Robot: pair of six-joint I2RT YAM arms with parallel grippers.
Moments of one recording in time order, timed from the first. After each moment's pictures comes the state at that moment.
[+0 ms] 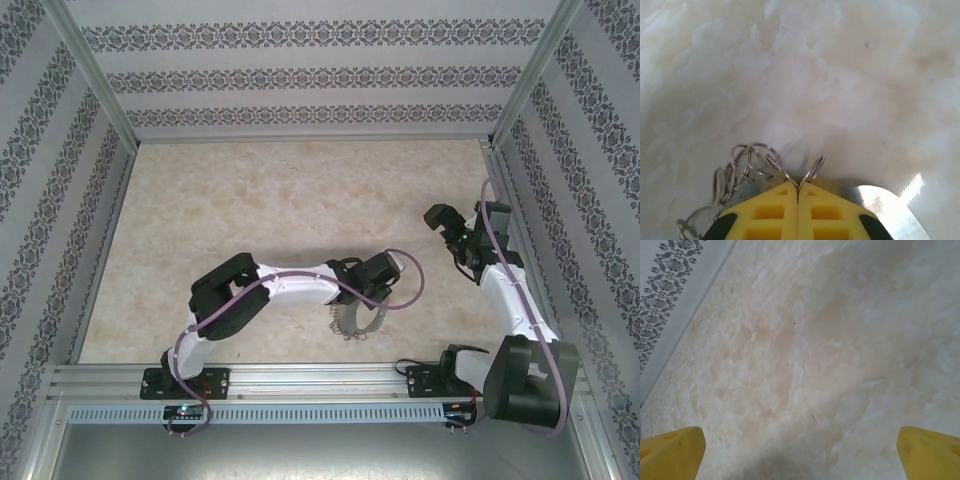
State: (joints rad) left arm -1.08 2.04 1.37 -0.28 -0.19 -0.13; right arm -0.18 1.11 0.66 -0.28 -0.35 0.72
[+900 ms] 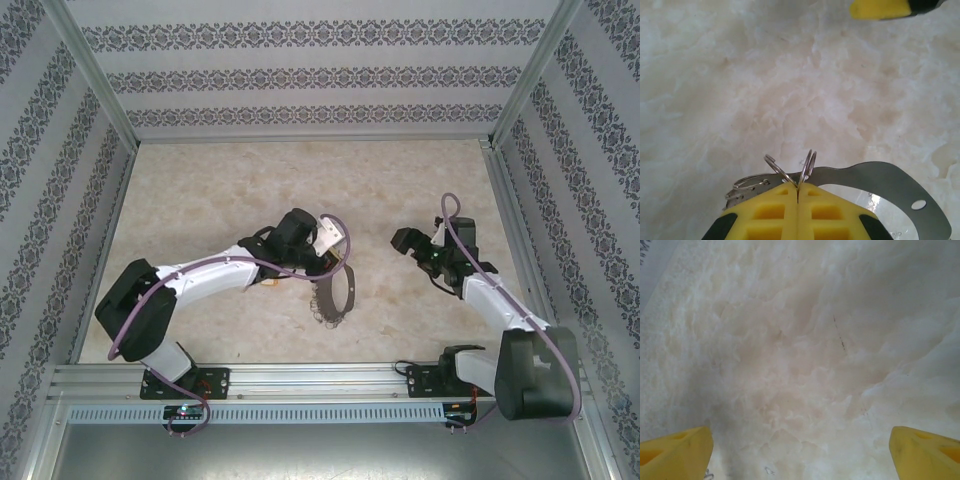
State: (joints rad) left arm -0.74 1.59 1.00 -0.15 0.28 0.08; right arm 0.03 1.20 0.52 -0.13 -0.42 0.67
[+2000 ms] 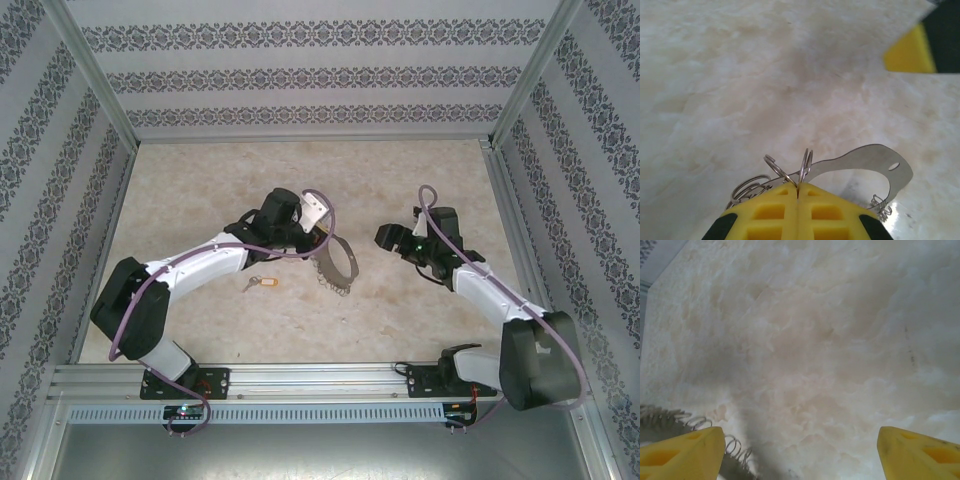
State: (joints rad) left arm -0.62 1.58 1.05 -0.13 0.25 0.04; right arm 0.19 1.21 0.60 -0.12 -0.40 0.61
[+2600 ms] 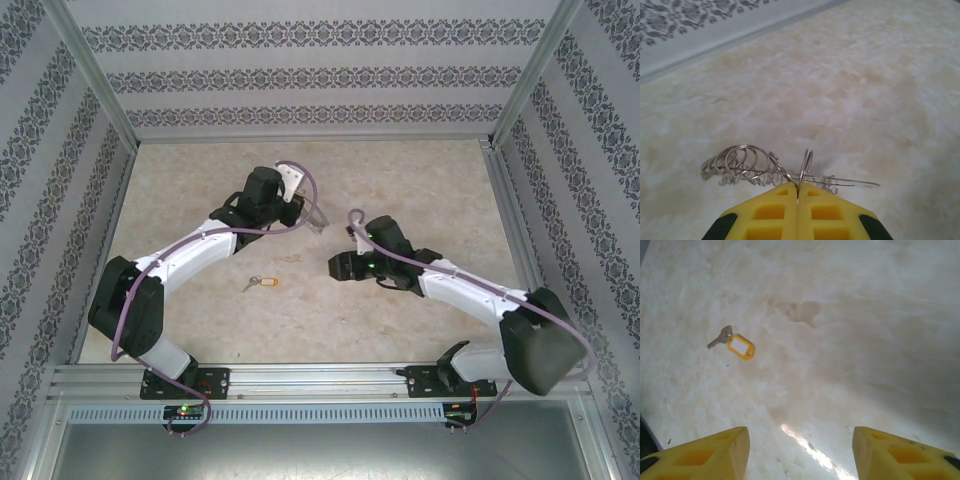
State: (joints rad) left arm -0.48 1.58 1.14 -0.12 -0.01 0.01; right arm 0.67 1.38 0.76 -0.19 -0.33 0.43
